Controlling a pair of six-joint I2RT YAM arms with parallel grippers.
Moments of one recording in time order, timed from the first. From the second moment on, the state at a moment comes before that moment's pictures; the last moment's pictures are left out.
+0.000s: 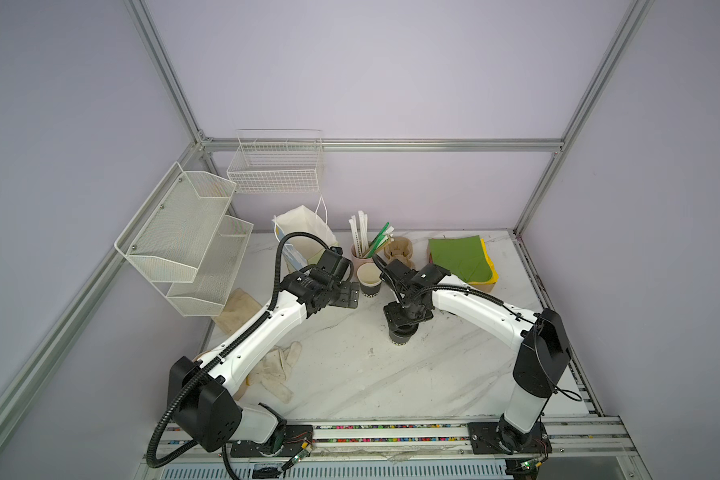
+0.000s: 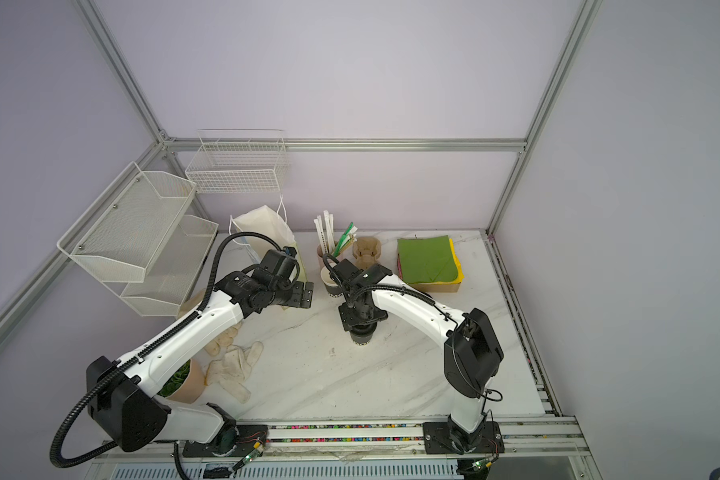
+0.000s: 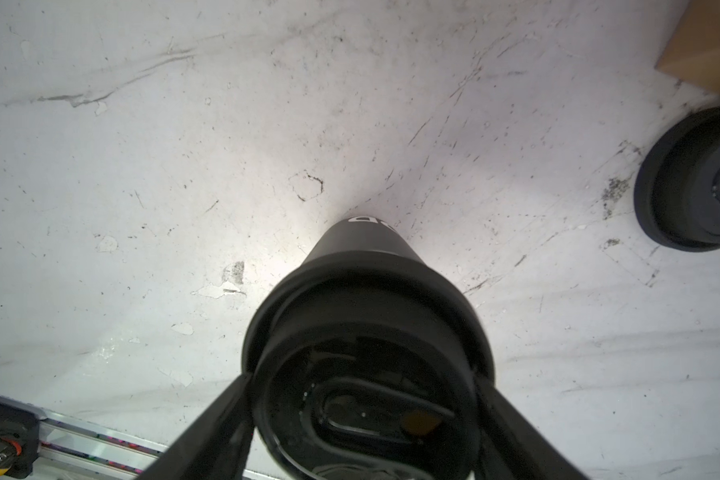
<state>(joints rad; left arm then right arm) -0.54 1.41 1.30 -0.84 -0.24 -0.33 0.82 1.79 1.56 -1.13 0.04 0.49</state>
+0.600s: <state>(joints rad) -0.54 1.41 1.30 -0.85 -0.25 -0.33 0.82 1.79 1.58 -1.15 0.04 0.49</state>
